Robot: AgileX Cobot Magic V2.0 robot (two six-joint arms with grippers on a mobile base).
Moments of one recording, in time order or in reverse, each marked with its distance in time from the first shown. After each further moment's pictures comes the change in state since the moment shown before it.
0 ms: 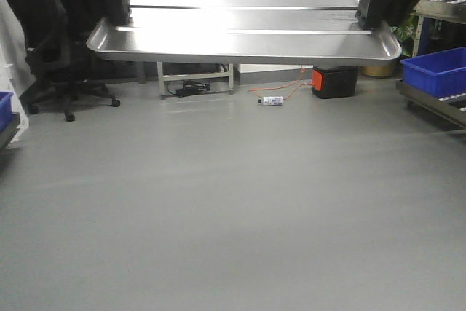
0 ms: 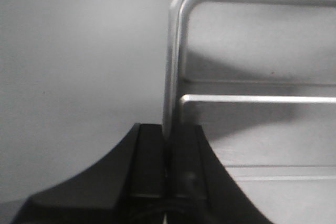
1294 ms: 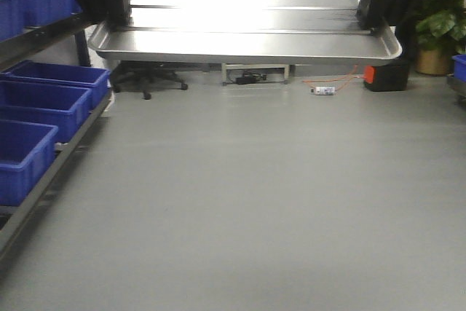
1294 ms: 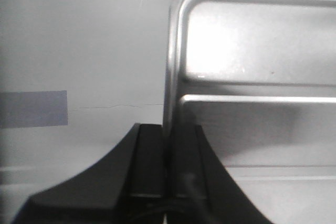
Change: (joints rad) left arm 0.000 0.000 0.000 0.002 -0.002 0.000; right arm 0.000 0.000 0.000 0.000 -0.002 0.000
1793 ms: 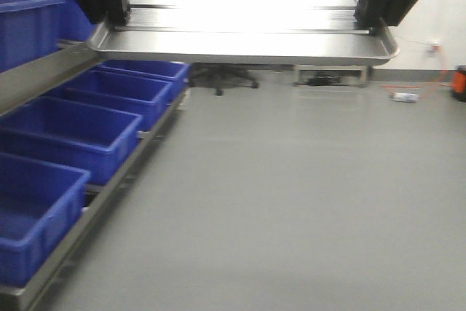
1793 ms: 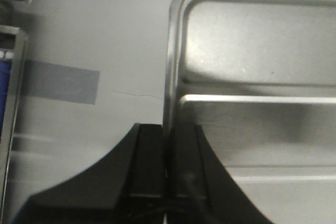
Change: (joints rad) left arm 0.002 0.000 0.000 0.002 0.000 0.000; right arm 0.000 0.002 0.000 0.000 -0.008 0.000
